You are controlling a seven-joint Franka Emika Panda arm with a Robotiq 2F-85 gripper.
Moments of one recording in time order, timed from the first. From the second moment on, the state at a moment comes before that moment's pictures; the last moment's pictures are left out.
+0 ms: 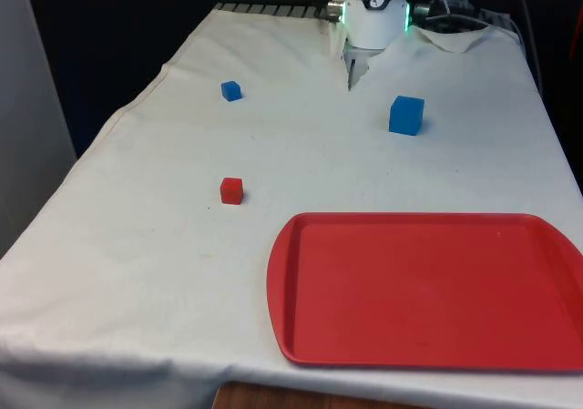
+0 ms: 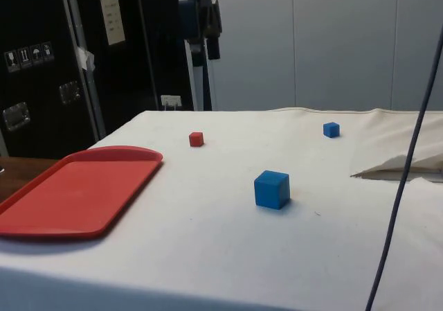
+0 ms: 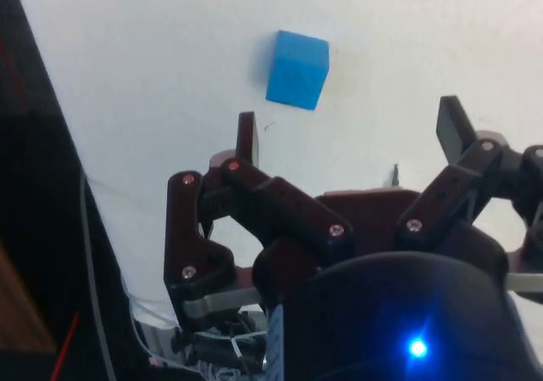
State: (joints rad) arm 0.47 -0.11 -0.41 -2.26 0.03 2.15 -0.02
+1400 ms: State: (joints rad) arm 0.47 0.00 -0.33 -2.52 0.03 2.49 0.19
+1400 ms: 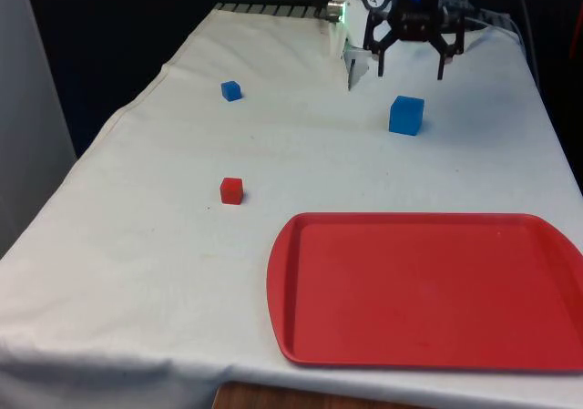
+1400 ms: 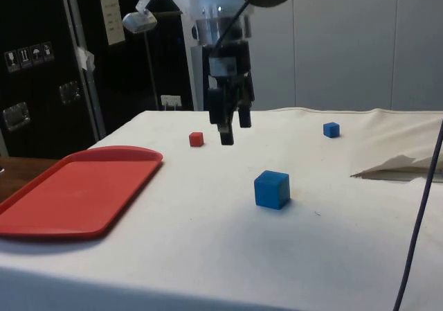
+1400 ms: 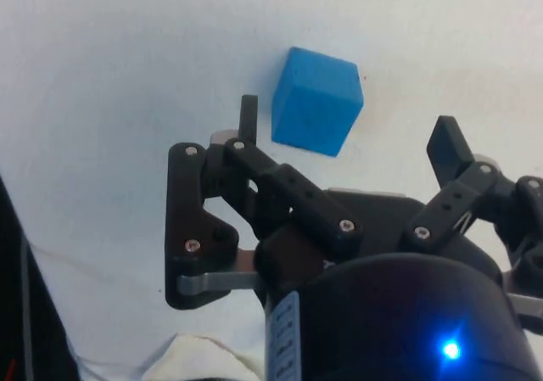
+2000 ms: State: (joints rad) arm 0.47 0.03 -0.29 -2.64 0.03 2.69 0.26
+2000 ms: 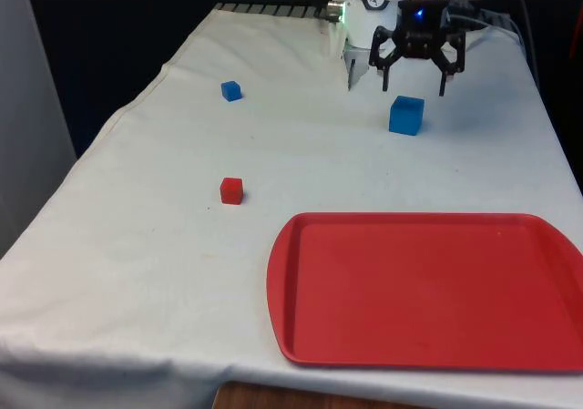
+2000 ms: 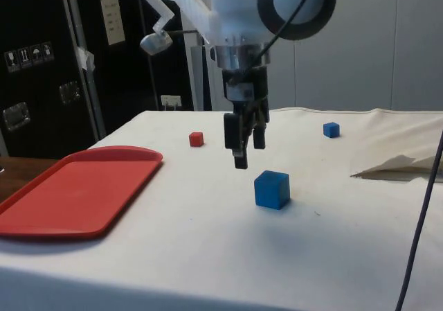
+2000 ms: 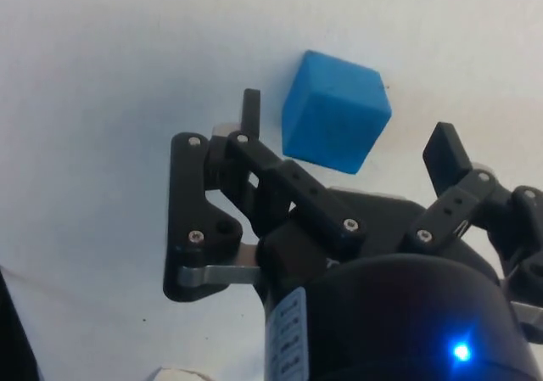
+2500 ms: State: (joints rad) arm 0.47 0.03 -0.27 -2.76 0.03 2.85 0.27
